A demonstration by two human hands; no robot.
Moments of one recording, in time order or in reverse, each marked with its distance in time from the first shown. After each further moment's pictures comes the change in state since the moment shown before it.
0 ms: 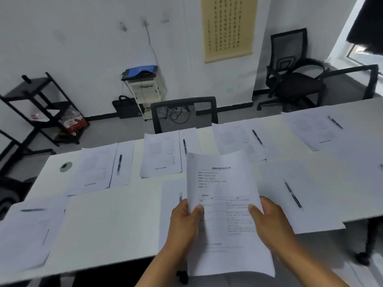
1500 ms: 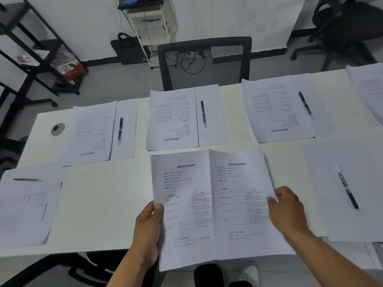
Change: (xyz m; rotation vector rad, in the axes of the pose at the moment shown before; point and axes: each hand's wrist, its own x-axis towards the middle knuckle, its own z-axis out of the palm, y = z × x) left_hand 0.104 -0.107 -0.103 -0.319 0.238 -0.434; right_hand 0.144 0.078 0.092 -0.268 0.096 0.198
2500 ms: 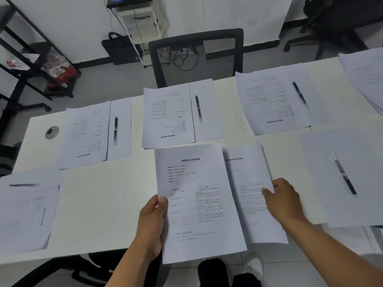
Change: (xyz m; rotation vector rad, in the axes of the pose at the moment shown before) left_hand 0.000 0.007 0.007 0.063 -0.082 0.008; right_hand 0.001 0.000 0.007 -0.018 -0.022 0.036
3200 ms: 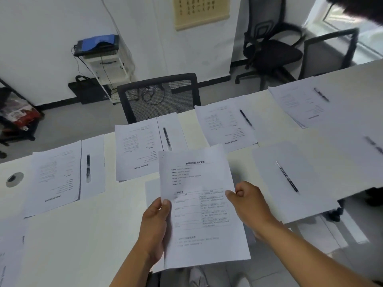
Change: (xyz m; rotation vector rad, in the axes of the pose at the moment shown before) left_hand -0.032 0.042 0.063 0.097 -0.215 0.125; right_hand -0.070 -0.058 -0.059 0.276 -0.028 -0.075
